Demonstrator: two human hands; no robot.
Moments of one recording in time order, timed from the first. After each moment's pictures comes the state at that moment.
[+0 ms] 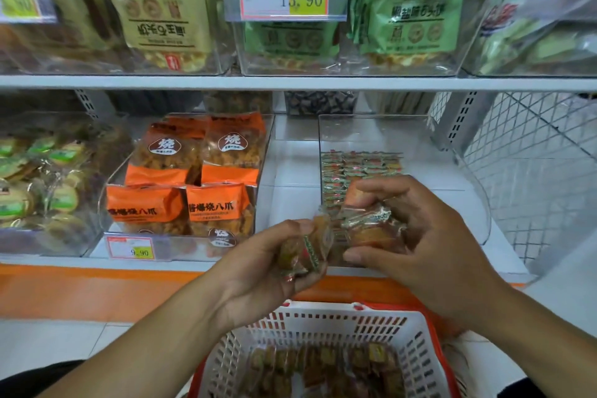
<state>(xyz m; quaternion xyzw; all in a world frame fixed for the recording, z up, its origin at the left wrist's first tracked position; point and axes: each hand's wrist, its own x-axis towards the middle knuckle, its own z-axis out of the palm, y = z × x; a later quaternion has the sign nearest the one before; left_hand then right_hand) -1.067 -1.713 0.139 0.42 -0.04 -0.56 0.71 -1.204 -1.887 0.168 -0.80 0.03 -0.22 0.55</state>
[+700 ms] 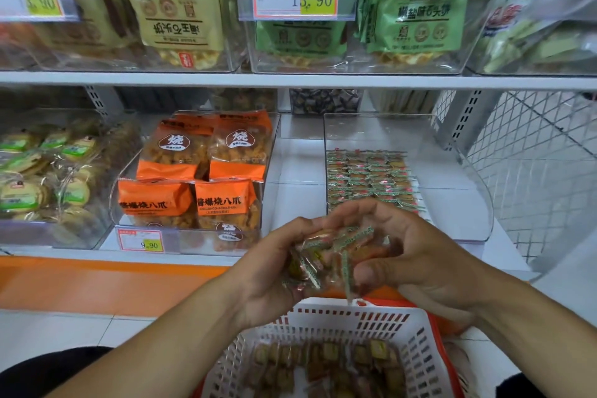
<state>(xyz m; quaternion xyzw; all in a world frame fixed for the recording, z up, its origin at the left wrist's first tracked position) -1.075 -1.714 0.130 0.42 -0.11 -0.57 0.69 -1.198 -1.879 0.164 -0.60 0.00 0.03 0.80</state>
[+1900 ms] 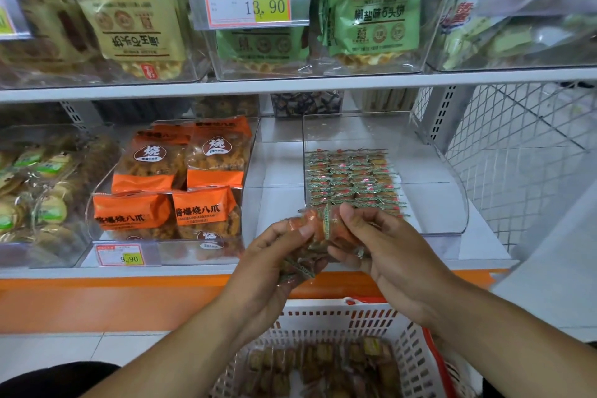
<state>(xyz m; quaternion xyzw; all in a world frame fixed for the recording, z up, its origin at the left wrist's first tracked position) -1.091 -1.730 0.113 0.48 -0.08 -0.41 0.77 -1.191 -1.875 0.142 -0.48 0.26 -0.13 0.83</state>
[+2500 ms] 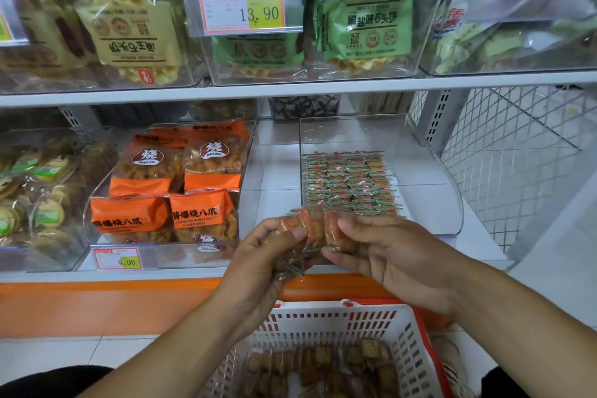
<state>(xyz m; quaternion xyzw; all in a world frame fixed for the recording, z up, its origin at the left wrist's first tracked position) -1.085 -1.730 0.114 0.50 -0.09 -0.37 0.78 -1.196 -1.894 0.159 -0.43 0.19 0.03 0.88</state>
